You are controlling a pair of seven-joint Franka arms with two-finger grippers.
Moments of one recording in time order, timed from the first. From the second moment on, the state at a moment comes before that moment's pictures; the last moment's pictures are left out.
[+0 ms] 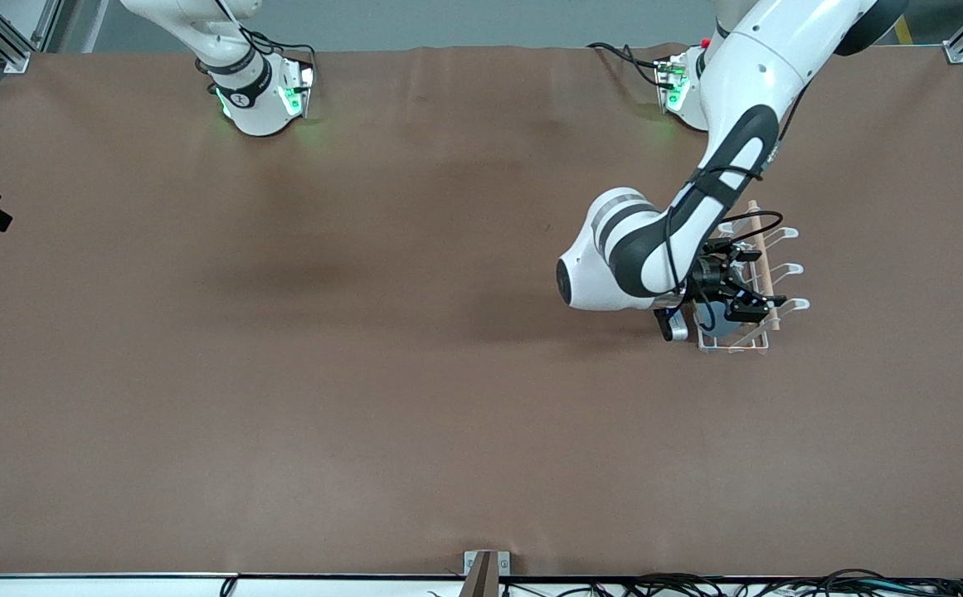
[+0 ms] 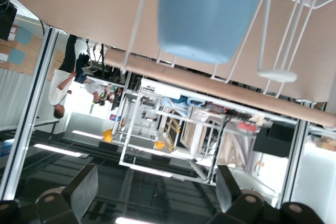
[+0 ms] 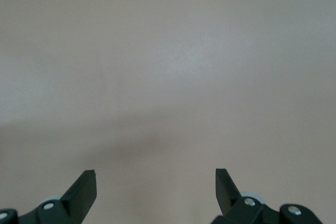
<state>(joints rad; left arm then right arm) -0.21 0.67 -0.48 -1.58 1.14 1.04 0.35 -0.06 0.00 -0.07 -1.49 -0.03 1.54 0.05</state>
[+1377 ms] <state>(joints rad) 0.02 0.07 -0.12 -1.47 0.08 1.51 -0.06 -0.05 0.00 -0.05 -1.49 -0.03 1.53 0.05</state>
